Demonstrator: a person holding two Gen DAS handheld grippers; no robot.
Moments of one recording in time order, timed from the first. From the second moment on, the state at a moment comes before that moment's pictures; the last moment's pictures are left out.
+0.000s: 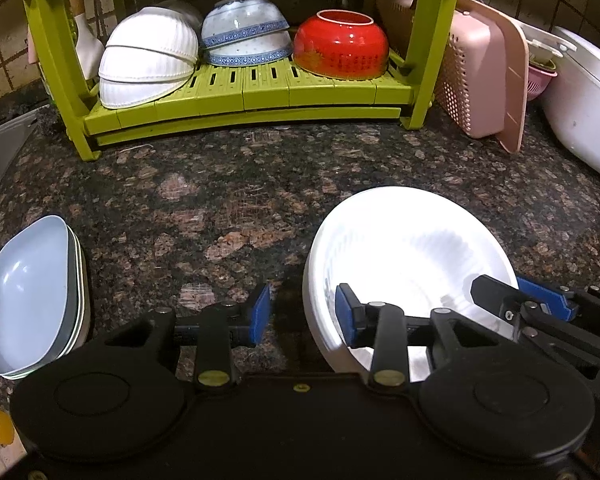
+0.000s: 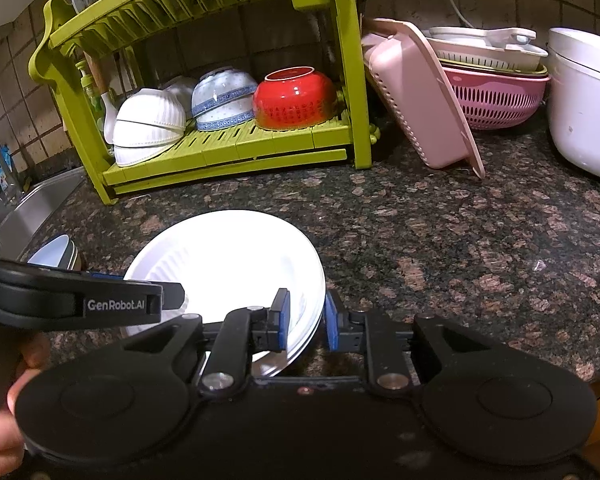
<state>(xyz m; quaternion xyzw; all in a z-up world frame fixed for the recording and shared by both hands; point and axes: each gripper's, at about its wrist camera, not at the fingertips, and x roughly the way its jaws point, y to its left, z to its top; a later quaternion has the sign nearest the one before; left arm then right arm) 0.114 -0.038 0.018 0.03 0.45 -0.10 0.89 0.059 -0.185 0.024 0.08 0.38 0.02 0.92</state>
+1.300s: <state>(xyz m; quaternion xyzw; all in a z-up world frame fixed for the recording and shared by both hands) 0.099 -0.030 0.038 0.01 0.38 -0.05 0.92 0.053 -0.188 0.038 0.08 0.32 0.03 0.94</state>
